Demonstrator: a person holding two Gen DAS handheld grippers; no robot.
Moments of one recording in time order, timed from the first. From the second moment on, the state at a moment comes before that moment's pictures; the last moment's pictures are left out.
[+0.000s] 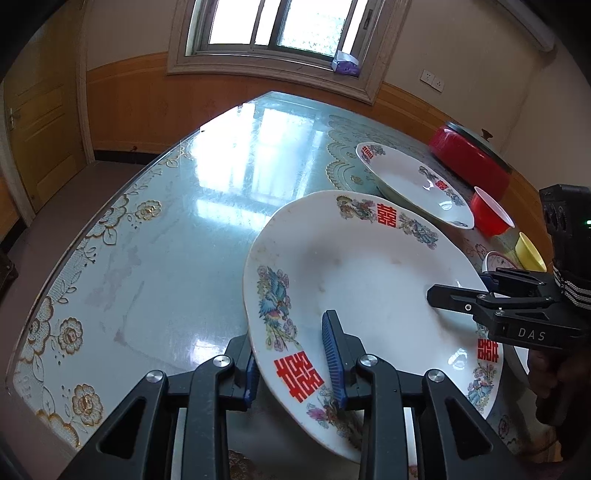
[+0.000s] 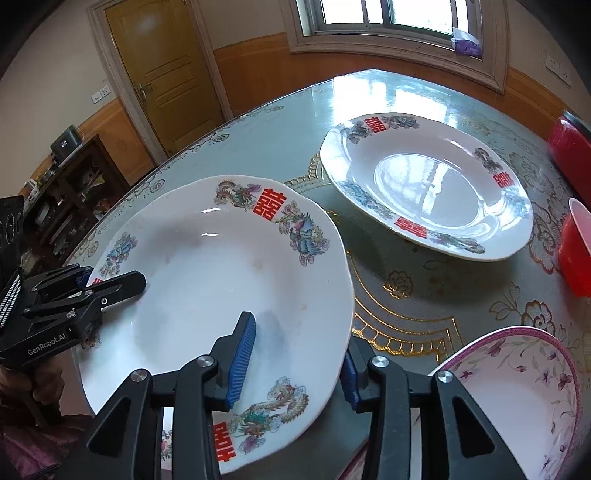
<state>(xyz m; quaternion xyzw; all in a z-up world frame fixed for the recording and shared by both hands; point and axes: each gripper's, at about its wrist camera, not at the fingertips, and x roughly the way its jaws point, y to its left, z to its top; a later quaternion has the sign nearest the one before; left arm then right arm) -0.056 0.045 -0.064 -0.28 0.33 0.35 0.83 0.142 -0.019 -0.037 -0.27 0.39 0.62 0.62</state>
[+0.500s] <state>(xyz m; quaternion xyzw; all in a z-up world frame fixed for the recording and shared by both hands) -0.057 0.027 -0.052 -0.25 0.32 0.36 0.84 0.144 -0.037 -0.031 -0.25 0.38 0.64 0.62</state>
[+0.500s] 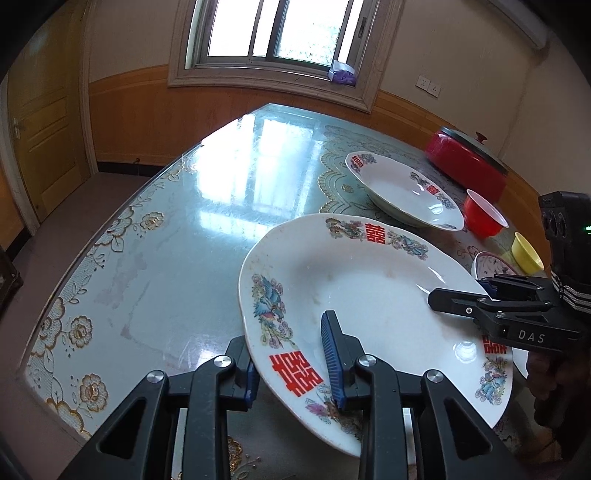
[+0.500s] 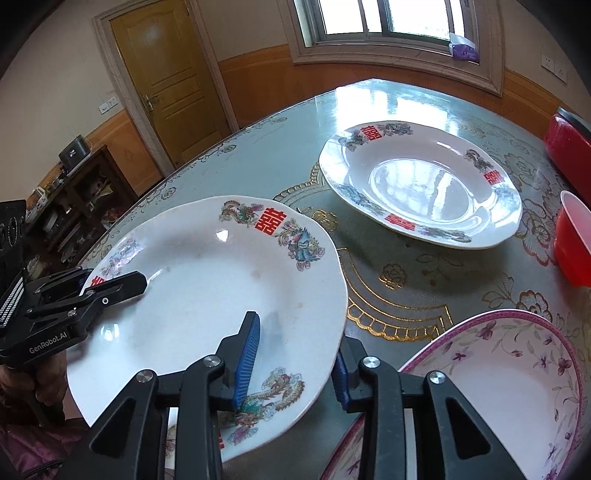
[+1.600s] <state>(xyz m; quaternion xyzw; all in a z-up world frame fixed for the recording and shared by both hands) 0.058 -0.035 -0.004 -0.16 0.32 0.20 0.91 0.216 -0.181 0.013 -0.11 0.37 0.56 0.73</state>
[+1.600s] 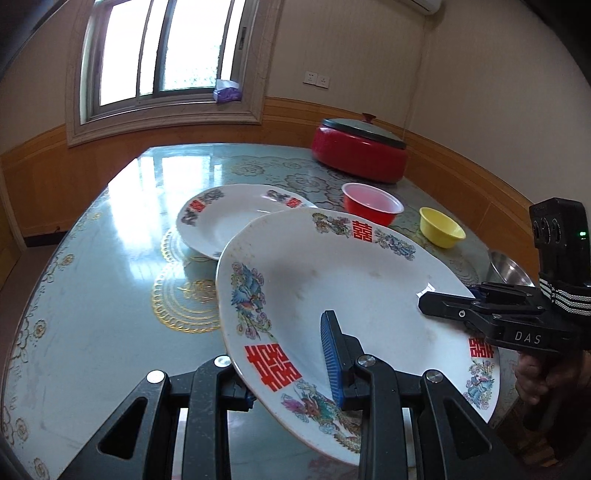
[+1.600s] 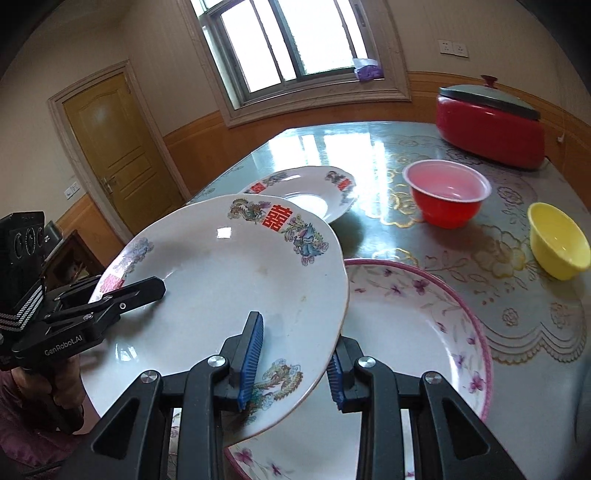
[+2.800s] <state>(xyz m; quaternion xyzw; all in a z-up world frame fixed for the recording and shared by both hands) 0.130 -0.066 -0.044 -0.18 0.39 0.15 0.89 0.259 -0.227 -0.017 -0.16 0.40 0.47 0.77</state>
